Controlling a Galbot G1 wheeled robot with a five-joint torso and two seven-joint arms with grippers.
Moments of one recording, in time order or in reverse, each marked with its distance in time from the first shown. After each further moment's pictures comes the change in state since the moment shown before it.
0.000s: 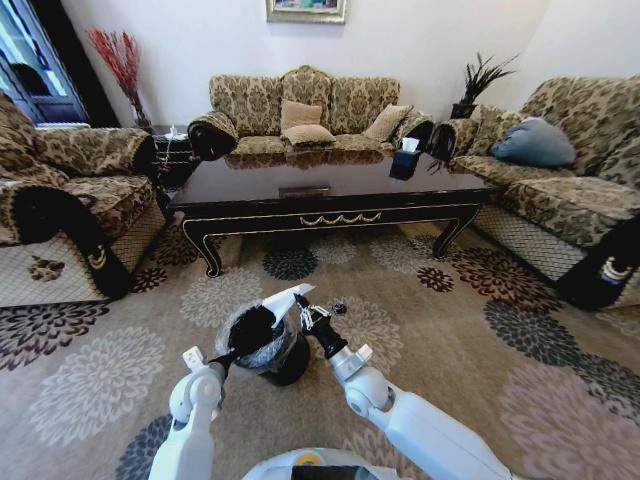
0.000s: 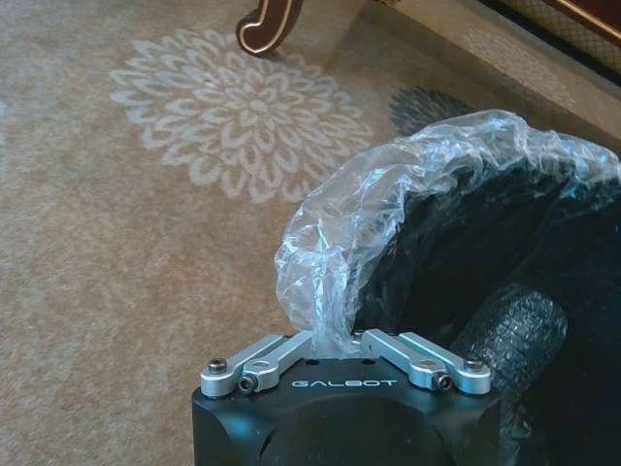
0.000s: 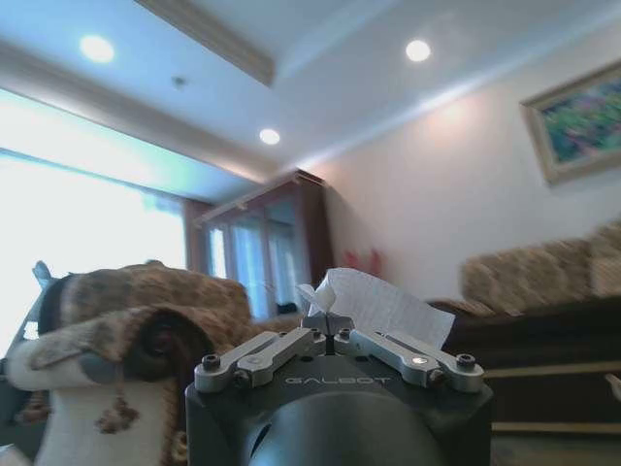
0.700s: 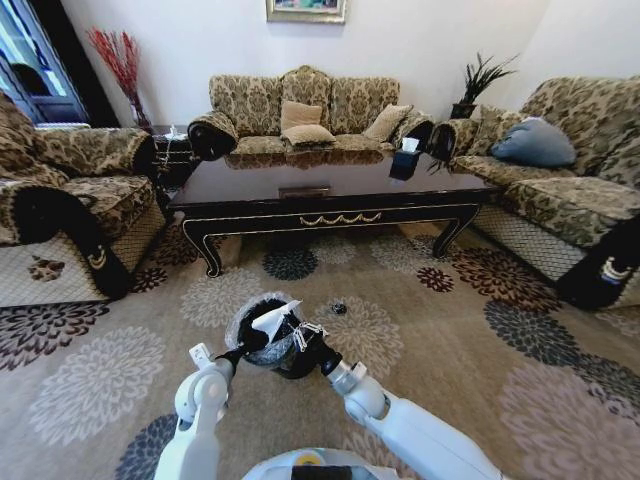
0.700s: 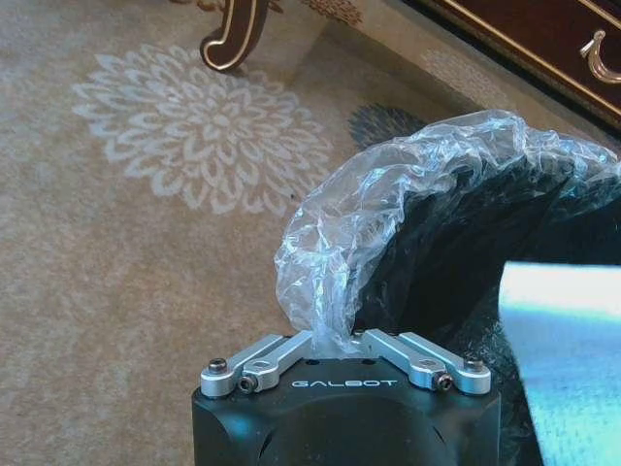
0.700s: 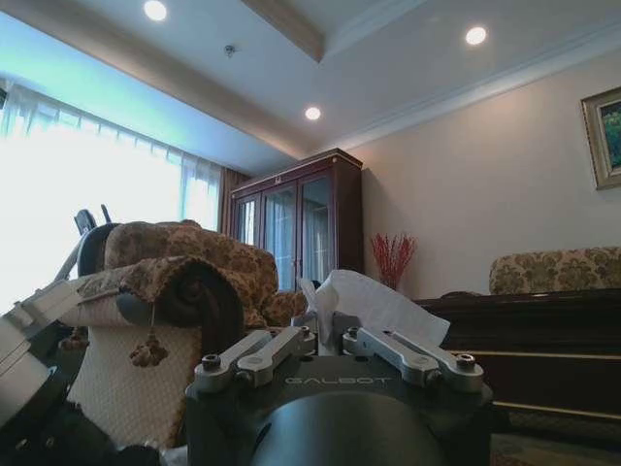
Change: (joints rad) left arm 0.048 -0.002 0.024 -0.105 -0.030 0.000 0.003; right arm -0.022 0.014 -0.033 -0.113 -0.130 0.064 -0.023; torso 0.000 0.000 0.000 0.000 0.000
